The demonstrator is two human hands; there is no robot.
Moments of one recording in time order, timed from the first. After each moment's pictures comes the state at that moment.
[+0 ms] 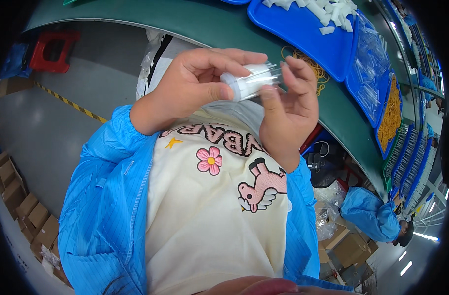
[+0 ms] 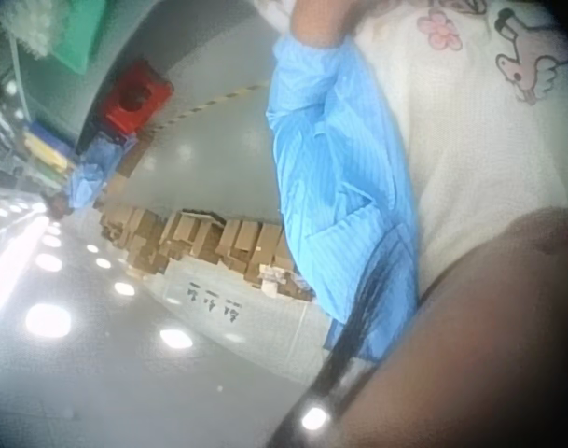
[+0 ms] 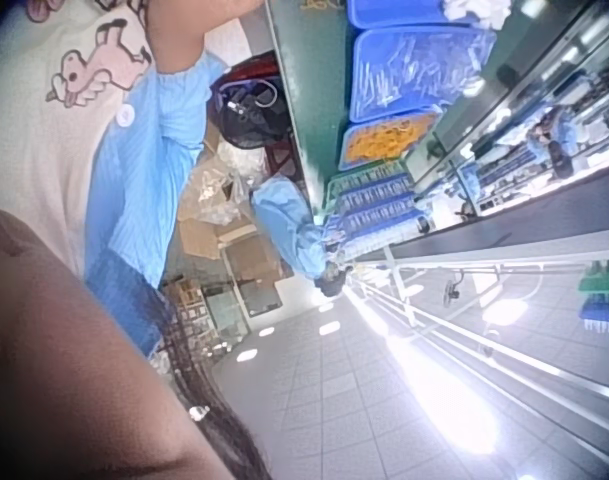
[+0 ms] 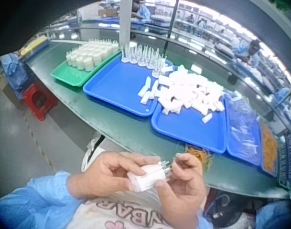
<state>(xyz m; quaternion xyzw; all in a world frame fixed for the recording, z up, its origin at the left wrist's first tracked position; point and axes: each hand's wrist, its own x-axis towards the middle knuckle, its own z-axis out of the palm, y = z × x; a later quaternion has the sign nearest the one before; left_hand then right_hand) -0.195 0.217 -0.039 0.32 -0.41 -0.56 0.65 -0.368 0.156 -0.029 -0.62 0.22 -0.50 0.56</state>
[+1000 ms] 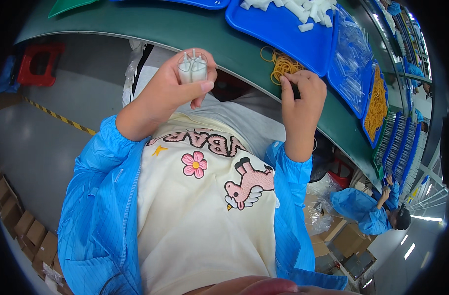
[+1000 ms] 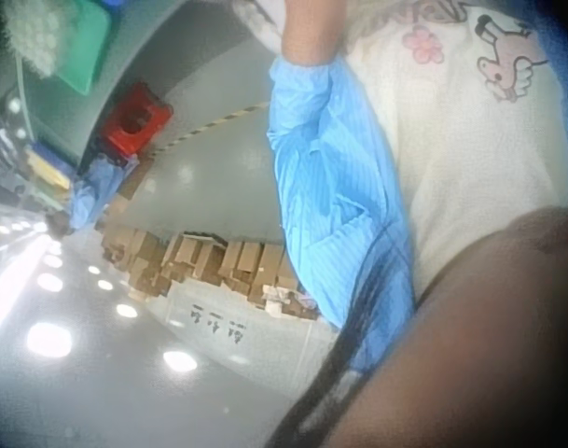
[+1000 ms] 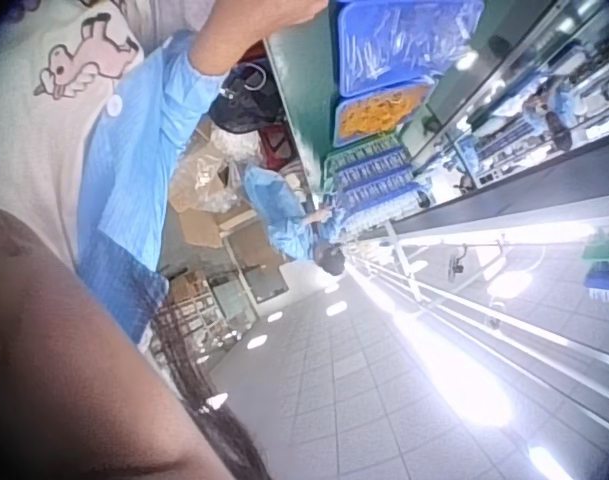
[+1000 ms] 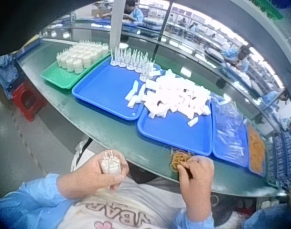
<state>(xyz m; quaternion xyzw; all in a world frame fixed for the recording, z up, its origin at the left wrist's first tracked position) -0.188 0.219 -0.049 0.37 -0.31 -0.64 0.60 -0.430 0.087 -0.026 -0.88 0.36 -0.32 0.02</state>
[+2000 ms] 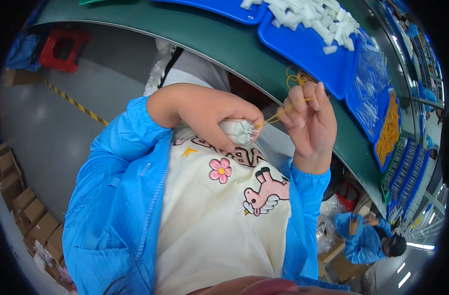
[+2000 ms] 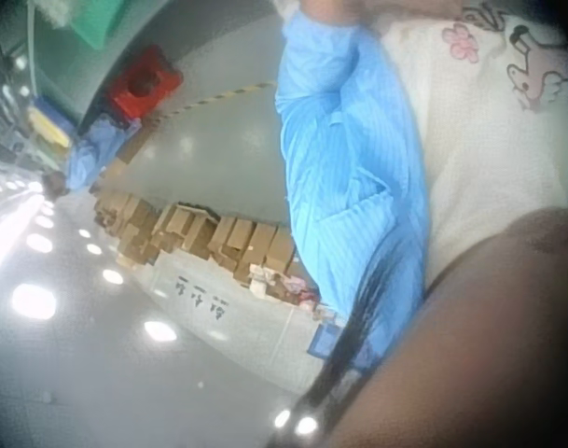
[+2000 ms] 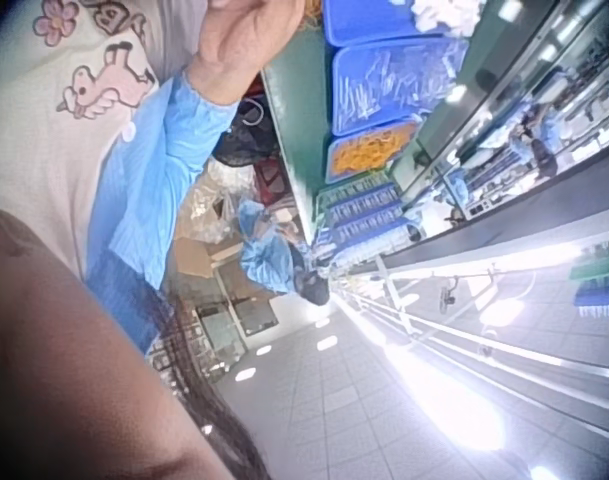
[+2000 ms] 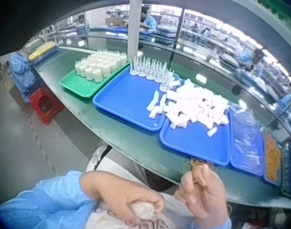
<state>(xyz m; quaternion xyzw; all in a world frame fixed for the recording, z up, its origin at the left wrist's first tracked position) -0.181 0.189 -0.016 0.24 -0.63 -0.71 0.23 -0.398 0.102 0.002 -0.32 0.14 -0.27 0.90</state>
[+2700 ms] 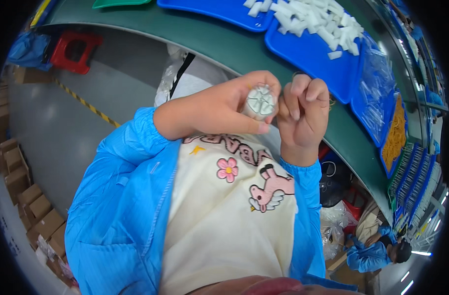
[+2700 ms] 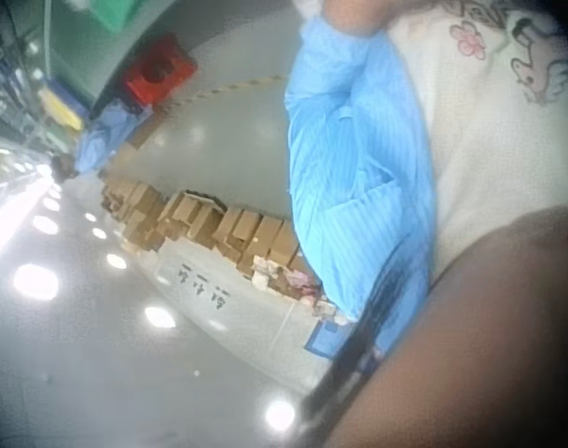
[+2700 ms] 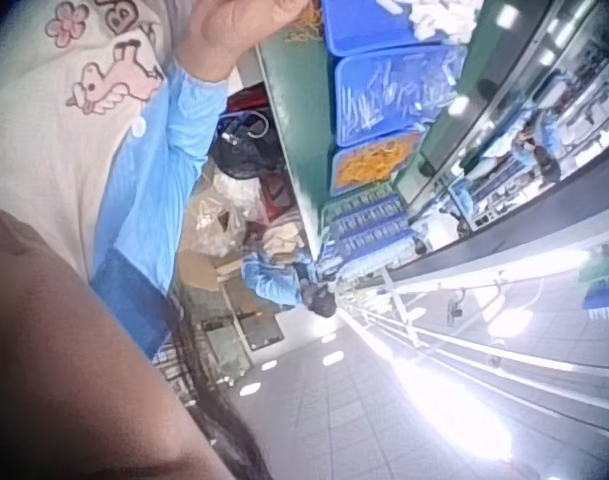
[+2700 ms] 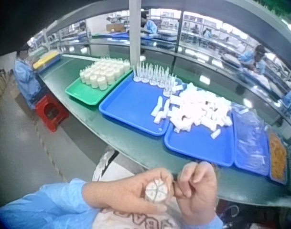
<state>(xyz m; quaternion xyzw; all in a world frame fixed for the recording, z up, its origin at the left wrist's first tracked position) -0.196 0.209 0.002 0.32 -0.41 -0.68 0.52 -0.352 0.113 -0.016 -0.35 0.07 -0.43 0.83</state>
